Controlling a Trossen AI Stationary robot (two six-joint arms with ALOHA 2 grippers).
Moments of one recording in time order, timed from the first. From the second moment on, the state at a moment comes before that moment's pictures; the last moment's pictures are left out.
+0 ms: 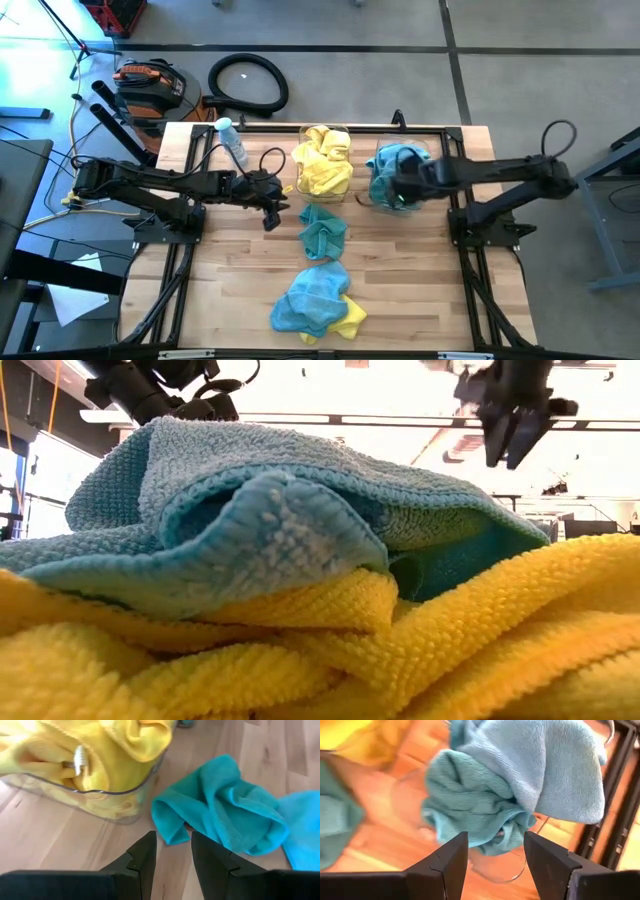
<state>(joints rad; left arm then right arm) 0.07 1.20 0.67 -0.22 -0.12 -0.23 0.01 1.31 1.21 -1.36 0.39 1.10</state>
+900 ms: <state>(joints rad) -0.21 1.51 0.86 -0.09 -0.30 -0.35 0.73 1.23 0.66 -0.67 0.68 1.43</state>
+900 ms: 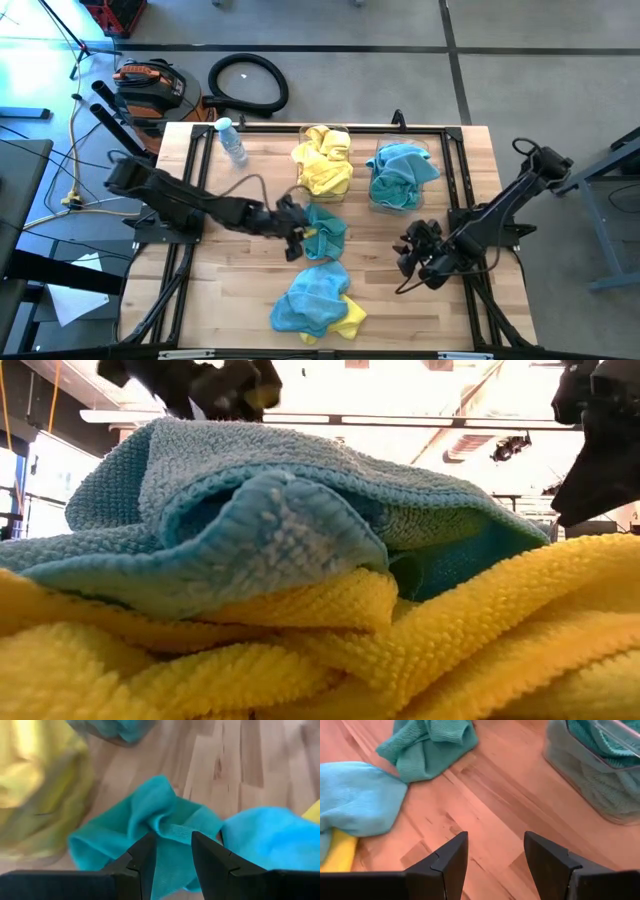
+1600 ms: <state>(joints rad) -0.13 1.93 1.00 -0.04 -0.23 -0.29 0.71 1.23 0.65 -0.63 0.84 1.40</state>
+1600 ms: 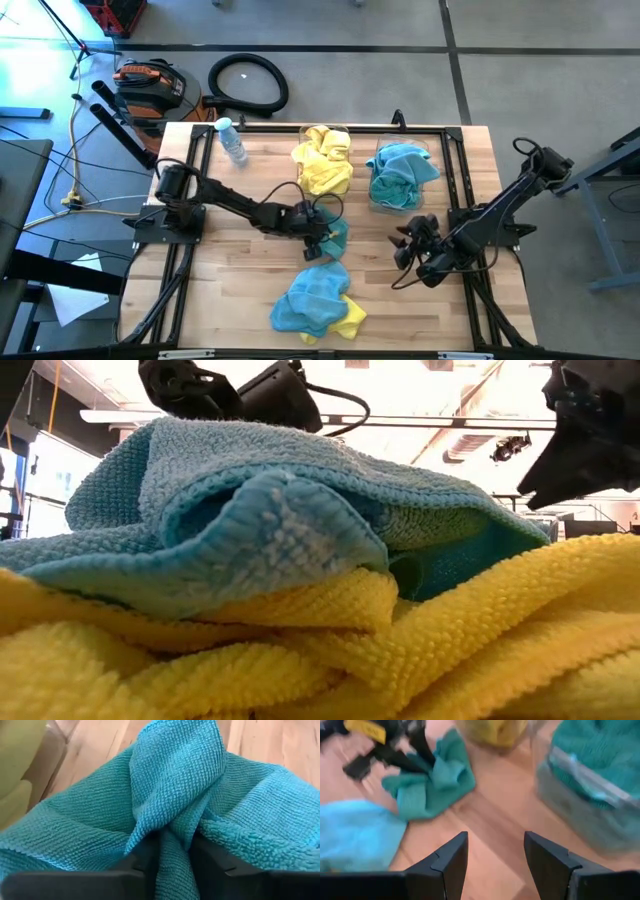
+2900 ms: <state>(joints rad) -0.08 1.70 1.30 -0.04 -0.09 0.00 0.24 1.36 0.65 0.38 0.44 -0.09</state>
